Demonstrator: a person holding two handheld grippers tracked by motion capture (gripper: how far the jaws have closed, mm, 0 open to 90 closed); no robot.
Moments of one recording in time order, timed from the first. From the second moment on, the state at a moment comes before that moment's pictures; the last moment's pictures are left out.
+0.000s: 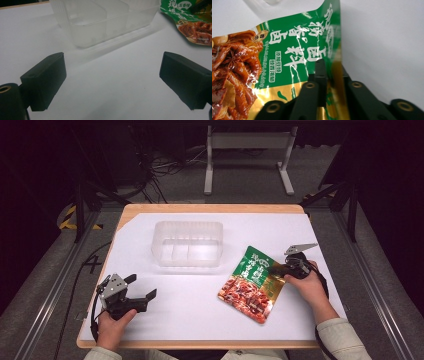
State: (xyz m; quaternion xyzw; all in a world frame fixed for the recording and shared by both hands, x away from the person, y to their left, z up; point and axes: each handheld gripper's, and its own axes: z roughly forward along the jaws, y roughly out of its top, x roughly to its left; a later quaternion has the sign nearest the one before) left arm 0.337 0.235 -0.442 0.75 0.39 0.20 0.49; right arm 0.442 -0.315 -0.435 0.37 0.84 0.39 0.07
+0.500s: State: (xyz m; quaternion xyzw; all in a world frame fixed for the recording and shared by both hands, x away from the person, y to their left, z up) left arm 0.344 0.228 -0.442 0.76 0.38 0.20 0.50; right arm 0.427 -0.325 -0.412 0.38 0.81 0.44 0.06
